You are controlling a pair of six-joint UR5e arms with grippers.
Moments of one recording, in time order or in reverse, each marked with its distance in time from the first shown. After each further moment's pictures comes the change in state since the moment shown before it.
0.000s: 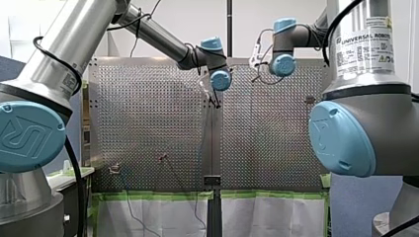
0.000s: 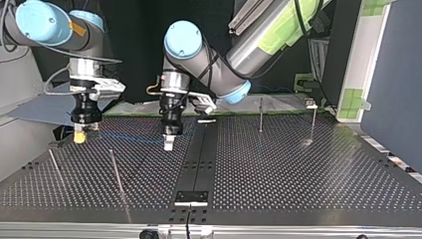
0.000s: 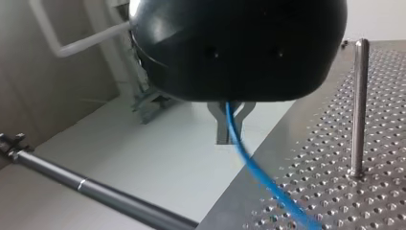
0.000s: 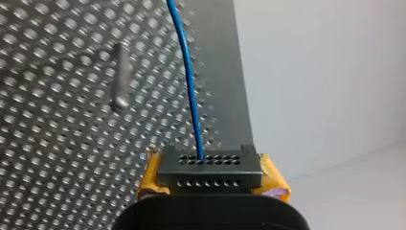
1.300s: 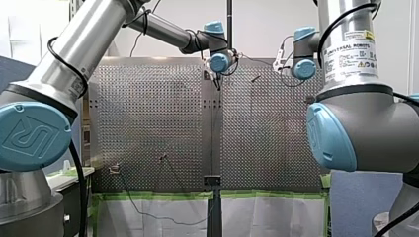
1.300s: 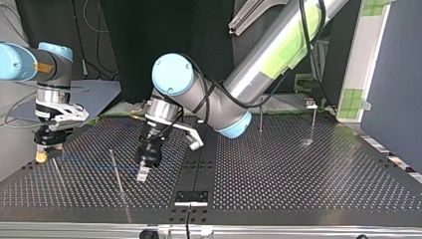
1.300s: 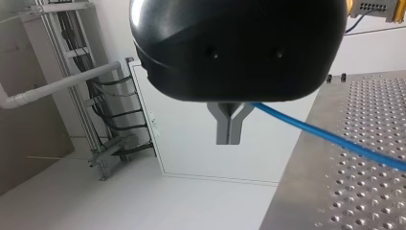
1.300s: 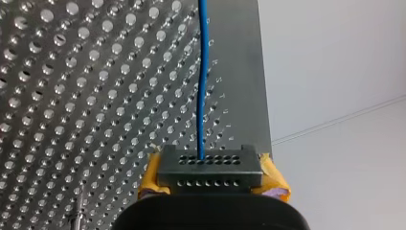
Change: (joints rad) left arm 0.051 -0.072 0.308 -0.271 0.237 0.075; right arm -0.200 0.139 -0.158 0.034 -0.090 0.041
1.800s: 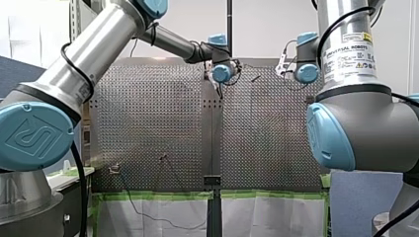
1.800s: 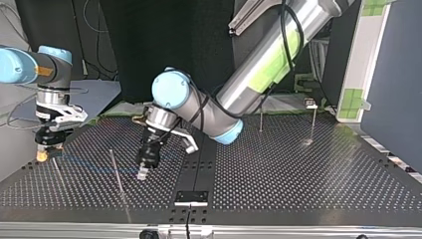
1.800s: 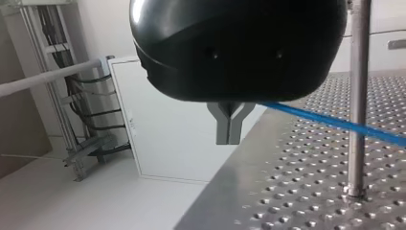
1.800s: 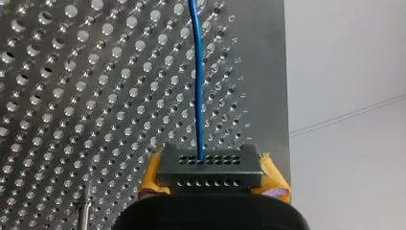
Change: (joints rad) left arm 0.017 -0.107 0.078 -0.018 0.055 -0.018; right arm -0.024 0.033 -0.003 -0.018 -0.018 -0.007
